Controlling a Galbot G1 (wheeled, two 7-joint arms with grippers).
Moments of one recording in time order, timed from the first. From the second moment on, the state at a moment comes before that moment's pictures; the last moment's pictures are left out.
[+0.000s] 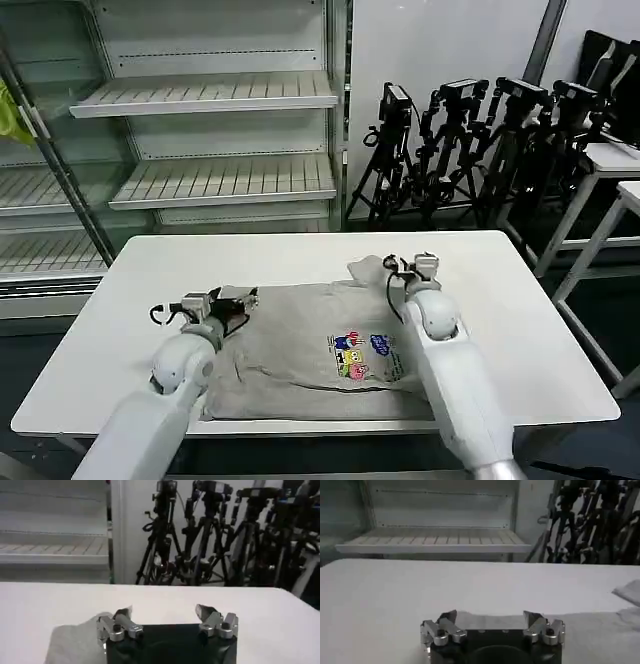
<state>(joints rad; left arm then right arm) 0.79 -1.13 -0.19 -1.62 -0.67 0.57 -0.37 -0.55 1.45 0.29 1.28 0.22 -0.57 0.24</state>
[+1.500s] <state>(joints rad) 0.85 -1.08 -0.21 -1.65 -0.72 0.52 -0.31 -0.61 1.48 0.27 1.22 0.33 -0.47 0.26</state>
